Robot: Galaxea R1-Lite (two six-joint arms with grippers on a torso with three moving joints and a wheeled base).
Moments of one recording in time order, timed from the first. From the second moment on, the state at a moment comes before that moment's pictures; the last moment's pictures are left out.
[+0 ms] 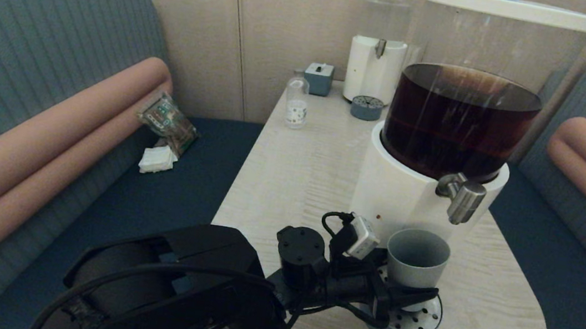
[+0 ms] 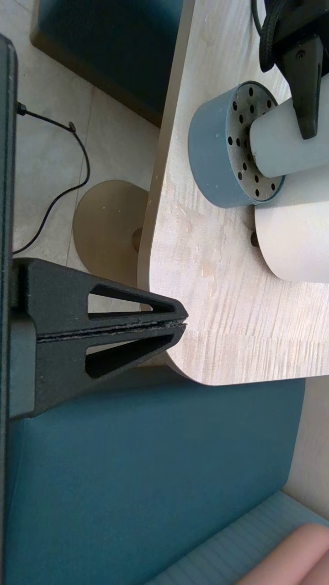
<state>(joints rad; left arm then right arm) -0.80 2.52 -1.21 -1.52 -0.59 -0.14 0.00 0.00 0.00 0.00 0.01 -0.06</state>
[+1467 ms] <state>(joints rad) -0.81 2.48 -1.13 -1.52 -0.59 -0.14 0.00 0.00 0.00 0.00 0.01 -0.06</state>
